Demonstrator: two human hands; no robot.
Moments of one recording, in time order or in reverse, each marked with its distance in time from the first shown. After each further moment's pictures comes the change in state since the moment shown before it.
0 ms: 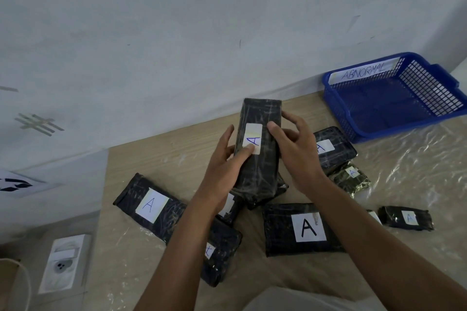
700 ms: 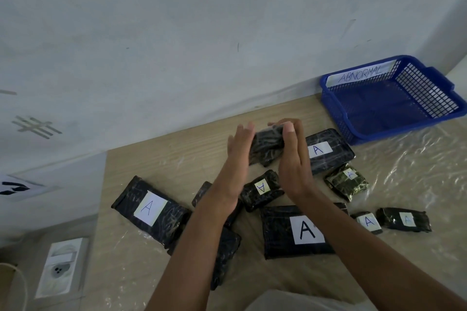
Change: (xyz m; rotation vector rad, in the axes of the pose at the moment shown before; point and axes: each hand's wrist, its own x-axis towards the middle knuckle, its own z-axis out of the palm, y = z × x) left_hand -0.016 0.024 0.026 0.033 -0.175 0.042; right_hand -0.022 0.001 0.010 -0.051 -0.050 -0.344
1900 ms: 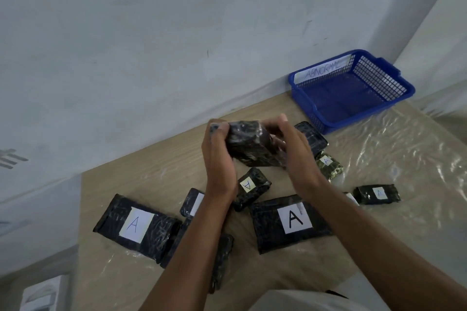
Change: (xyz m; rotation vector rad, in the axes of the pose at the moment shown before) left_hand 0.012 -0.002 0.018 -0.344 0.186 0.479; right_hand -0.015 -0.033 -0.033 -0.014 -0.046 0.260
